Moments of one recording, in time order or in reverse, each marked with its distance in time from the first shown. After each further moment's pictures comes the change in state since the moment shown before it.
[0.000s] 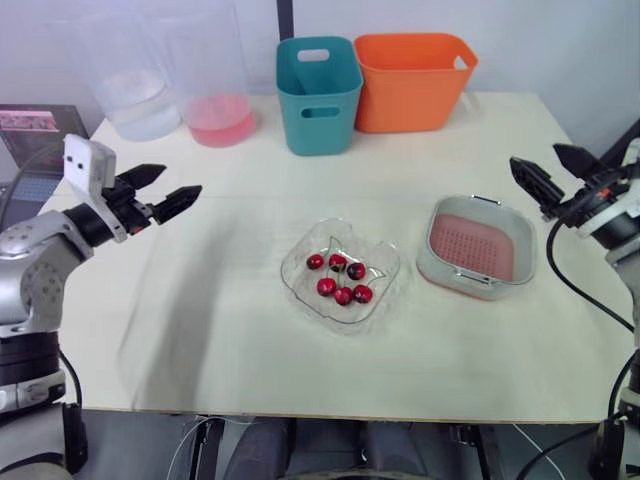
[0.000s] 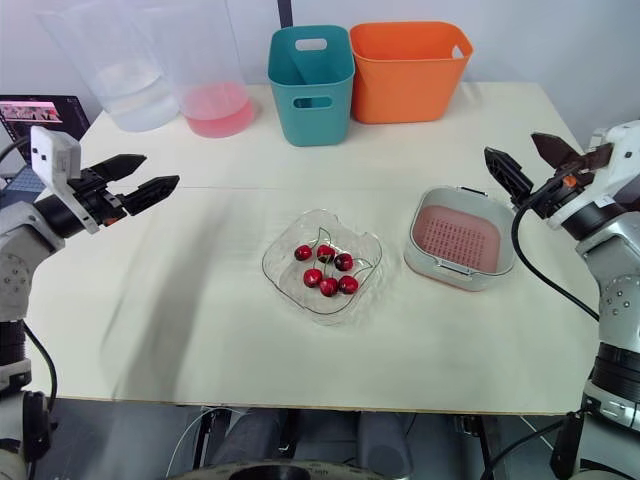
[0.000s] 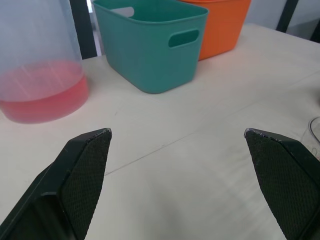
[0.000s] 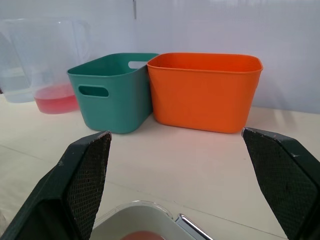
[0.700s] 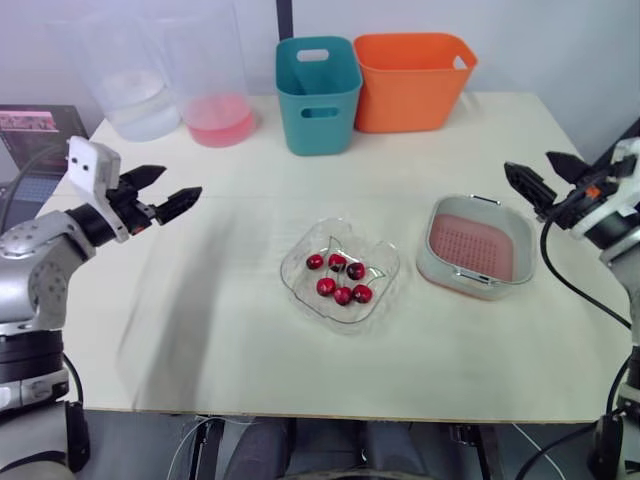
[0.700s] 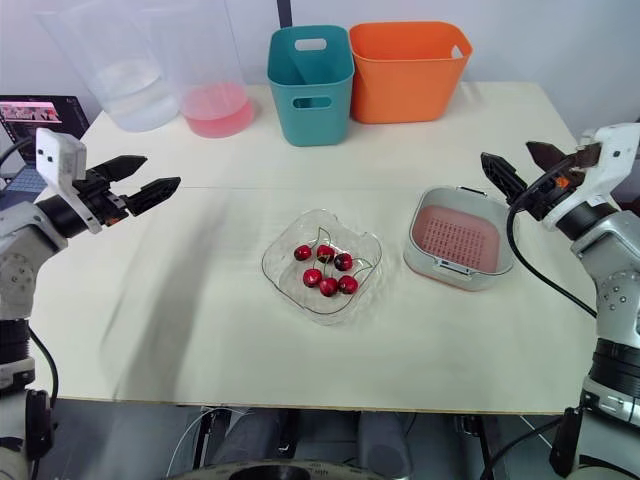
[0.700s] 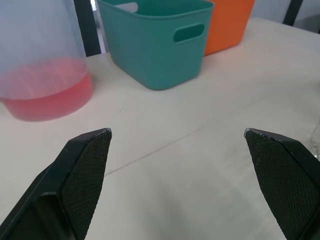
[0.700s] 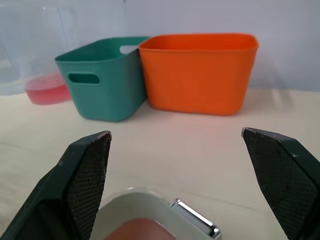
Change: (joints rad) left arm -0.009 -0.006 -0.019 0.029 0.036 -0.029 -0.005; right arm -0.037 -0.015 0.020 0.030 0.004 0.123 -0.036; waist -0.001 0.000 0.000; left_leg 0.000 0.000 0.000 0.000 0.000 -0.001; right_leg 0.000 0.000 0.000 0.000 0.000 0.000
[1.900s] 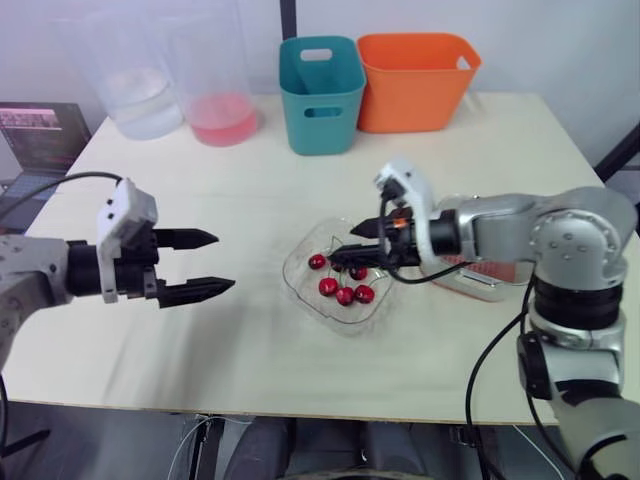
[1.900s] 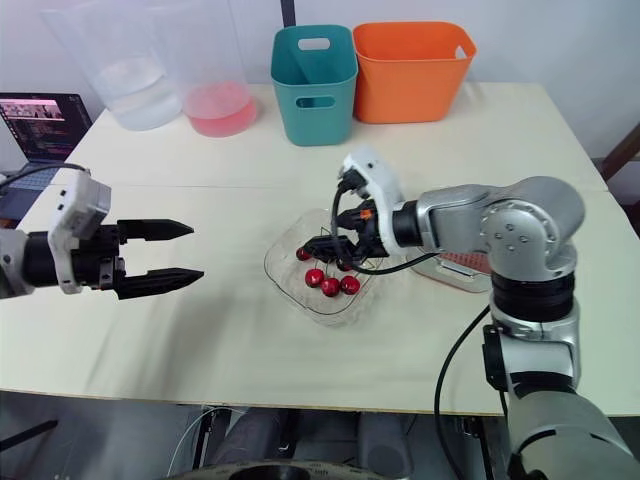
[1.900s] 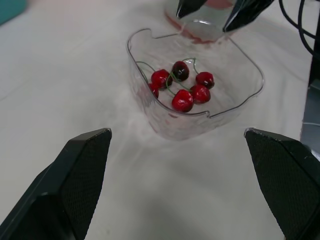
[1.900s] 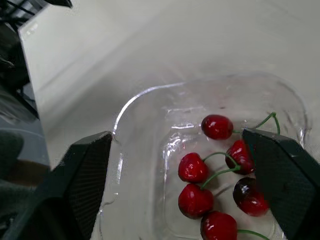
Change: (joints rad) left arm 0.268 0.258 0.033 -0.515 -0.288 0.340 -0.228; right arm -0.463 0.253 0.484 -0.295 0.273 1.004 -0.214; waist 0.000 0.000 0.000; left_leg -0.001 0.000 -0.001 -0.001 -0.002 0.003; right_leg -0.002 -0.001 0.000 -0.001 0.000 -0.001
